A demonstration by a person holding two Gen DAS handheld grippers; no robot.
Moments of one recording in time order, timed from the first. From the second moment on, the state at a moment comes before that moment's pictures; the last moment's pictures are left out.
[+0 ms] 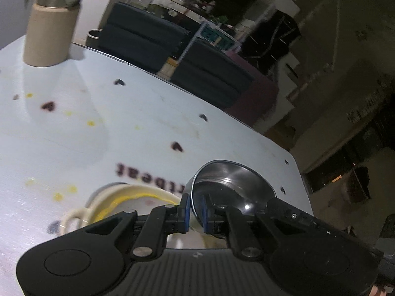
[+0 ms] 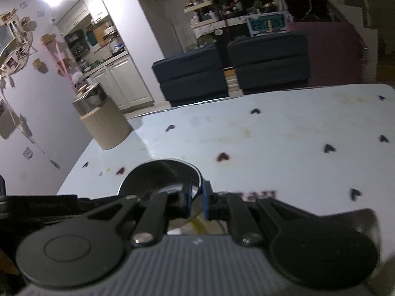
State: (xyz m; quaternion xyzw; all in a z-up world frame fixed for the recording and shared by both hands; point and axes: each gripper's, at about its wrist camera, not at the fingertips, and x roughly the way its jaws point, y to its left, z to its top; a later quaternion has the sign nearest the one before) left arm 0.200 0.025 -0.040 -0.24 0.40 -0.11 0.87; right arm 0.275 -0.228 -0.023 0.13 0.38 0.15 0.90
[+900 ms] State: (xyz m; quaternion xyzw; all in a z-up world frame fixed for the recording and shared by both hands) left arm 0.214 -0.112 -0.088 -0.17 0.48 -0.21 0.84; right arm 0.237 -0.336 -0.040 0.18 0.36 0.05 0.91
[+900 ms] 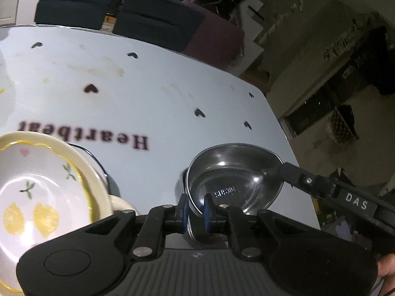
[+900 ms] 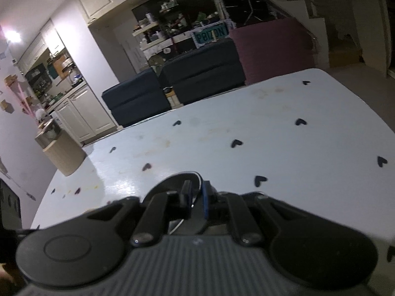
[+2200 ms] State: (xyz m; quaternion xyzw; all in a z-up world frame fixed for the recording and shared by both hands) left arm 0.205 -0.156 -0.109 -0.07 0.51 -0.28 0.81; right arm 0.294 -0.330 -0.101 0.11 0.49 -0.01 0.86
